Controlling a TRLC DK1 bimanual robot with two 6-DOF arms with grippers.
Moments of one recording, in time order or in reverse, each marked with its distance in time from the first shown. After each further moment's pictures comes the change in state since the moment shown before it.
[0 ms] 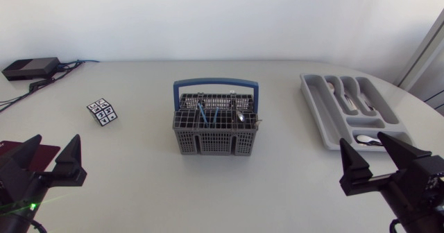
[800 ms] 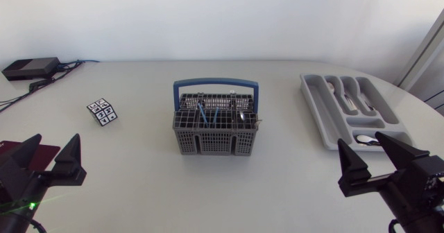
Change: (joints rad) left arm -0.001 0.018 0.013 0.007 -0.001 0.000; right arm 0.019 0.000 0.000 0.000 0.001 0.000
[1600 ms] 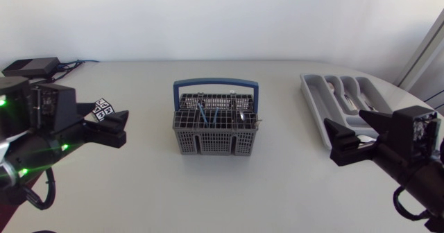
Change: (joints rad) left arm -0.451 0.758 0.504 -0.140 -0.216 -0.037; right arm 0.114 0.523 0.299 0.012 0.053 0.022
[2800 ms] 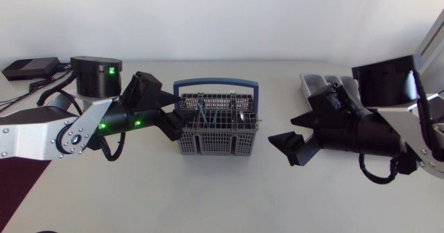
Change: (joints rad) left arm -0.024 0.604 0.178 0.387 0.551 0.225; right arm 0.171 0.510 0.342 -0.280 -0.266 -0.113
